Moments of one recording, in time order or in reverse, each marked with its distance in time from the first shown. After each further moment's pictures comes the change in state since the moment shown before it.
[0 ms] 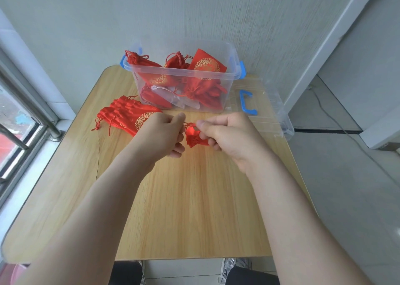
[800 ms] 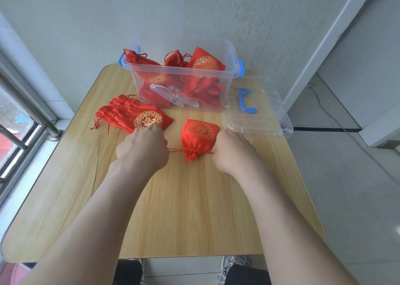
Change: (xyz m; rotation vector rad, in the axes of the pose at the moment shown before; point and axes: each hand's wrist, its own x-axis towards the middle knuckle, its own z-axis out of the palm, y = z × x) left_hand 0.010 -0.029 -0.004 0.950 0.161 -0.055; right_hand -0.005 0.015 0.007 -1.001 -0.025 0.073
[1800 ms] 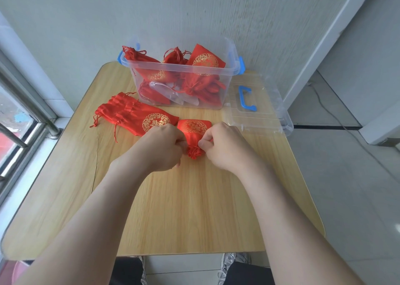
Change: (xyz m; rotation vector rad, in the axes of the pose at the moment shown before) left_hand -0.001 0.005 -0.001 -0.188 -0.178 0.388; right_hand 0.011 0.005 0.011 0.262 0.081 -0.187
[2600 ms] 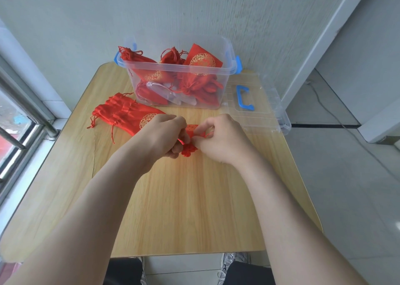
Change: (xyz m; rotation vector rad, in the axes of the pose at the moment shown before) left_hand -0.001 0.023 -0.010 -0.871 0.041 -0.226; right_hand -0.006 -0.014 -0.017 0.257 0.020 0.059
